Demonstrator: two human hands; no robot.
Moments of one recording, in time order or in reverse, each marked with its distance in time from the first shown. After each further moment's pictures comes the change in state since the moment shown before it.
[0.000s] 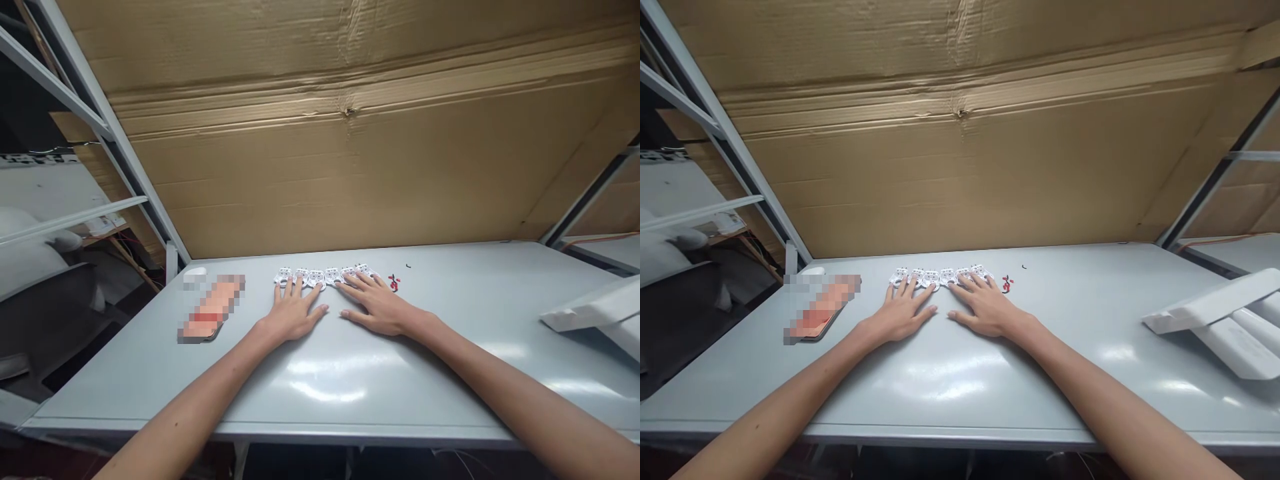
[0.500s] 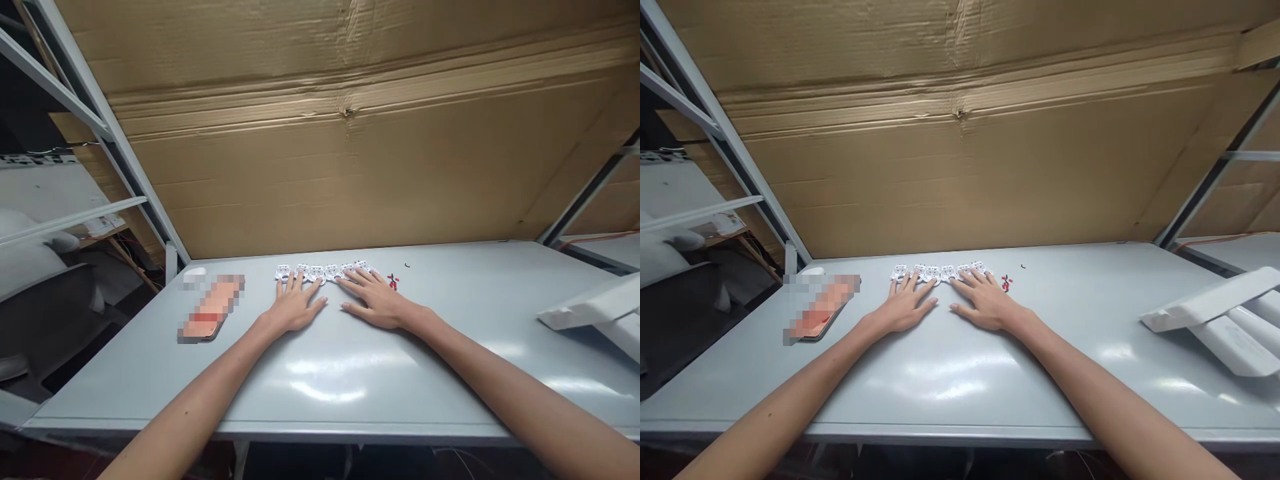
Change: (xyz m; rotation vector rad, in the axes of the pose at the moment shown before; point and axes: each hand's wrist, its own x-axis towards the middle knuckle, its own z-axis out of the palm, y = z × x) left_hand 0.014 -0.006 0.003 -0.065 0.069 0.033; right_hand 0.007 0.013 0.004 0.016 0.057 -0.014
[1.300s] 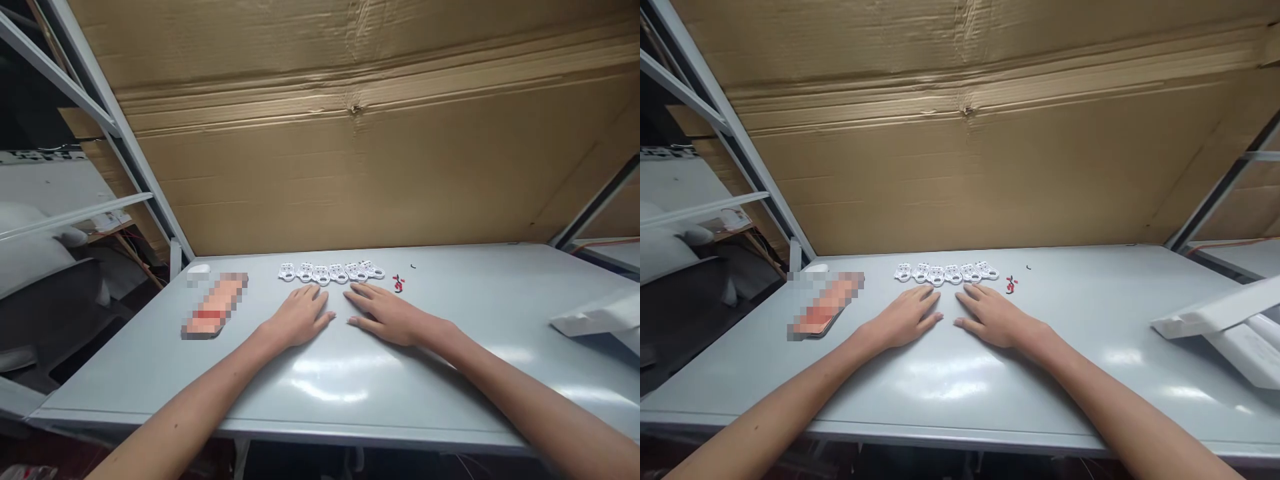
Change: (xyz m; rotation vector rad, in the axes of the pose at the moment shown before) left_hand -0.023 0.011 -0.004 0.120 0.105 0.287; right_hand -0.023 -0.019 -0.012 0.051 -0.038 -0.067
